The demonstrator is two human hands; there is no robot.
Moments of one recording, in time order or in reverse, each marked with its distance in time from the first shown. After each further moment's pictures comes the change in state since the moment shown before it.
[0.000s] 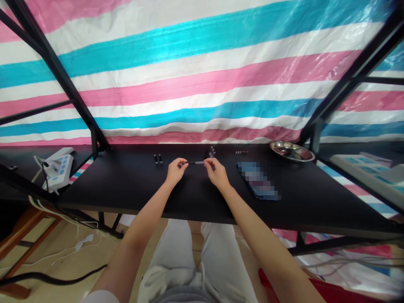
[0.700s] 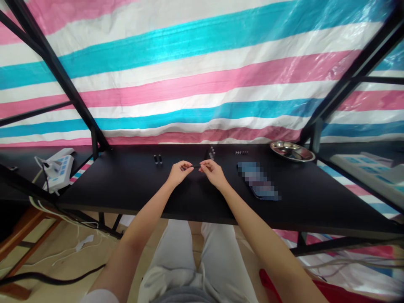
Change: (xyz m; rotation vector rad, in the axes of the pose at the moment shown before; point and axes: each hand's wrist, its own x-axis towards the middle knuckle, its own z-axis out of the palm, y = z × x) left_hand -0.004 0.003 0.003 -0.175 -0.161 -0.024; right_hand 0.001 0.006 0.010 0.386 -0.151 0.249
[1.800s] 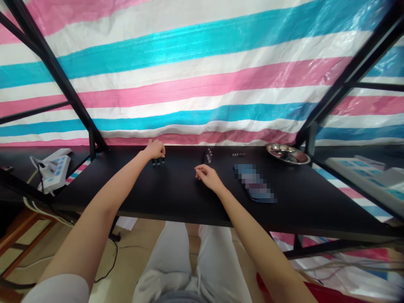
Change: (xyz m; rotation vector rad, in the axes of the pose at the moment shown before) left_hand 0.096 0.036 -0.107 1.099 -0.344 0.088; right_hand -0.006 0.001 -0.001 -0.134 -0.144 0.058
